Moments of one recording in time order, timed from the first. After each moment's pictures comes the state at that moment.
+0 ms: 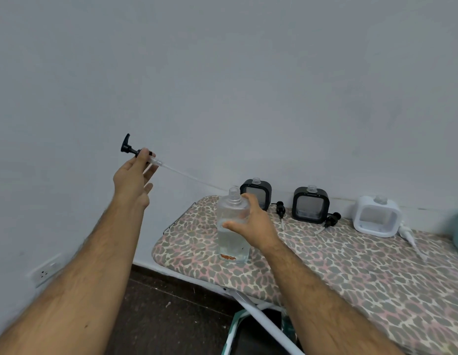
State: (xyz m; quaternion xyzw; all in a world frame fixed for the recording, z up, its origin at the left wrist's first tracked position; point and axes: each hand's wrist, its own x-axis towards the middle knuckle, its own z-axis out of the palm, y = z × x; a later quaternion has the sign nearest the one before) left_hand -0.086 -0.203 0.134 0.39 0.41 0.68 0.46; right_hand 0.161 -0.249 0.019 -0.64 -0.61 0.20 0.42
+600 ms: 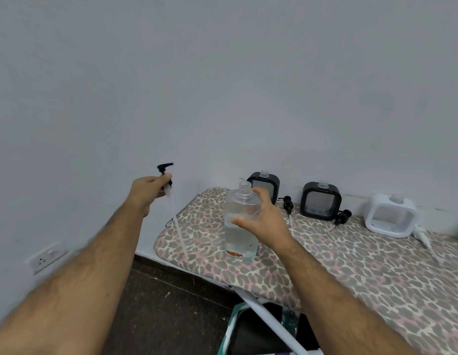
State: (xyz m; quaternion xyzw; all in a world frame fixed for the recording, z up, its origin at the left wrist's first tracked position) left_hand -0.101 -0.147 0.072 0.50 0.55 0.52 0.43; right_hand 0.164 -0.246 0.016 -0.62 -0.62 0.20 0.44
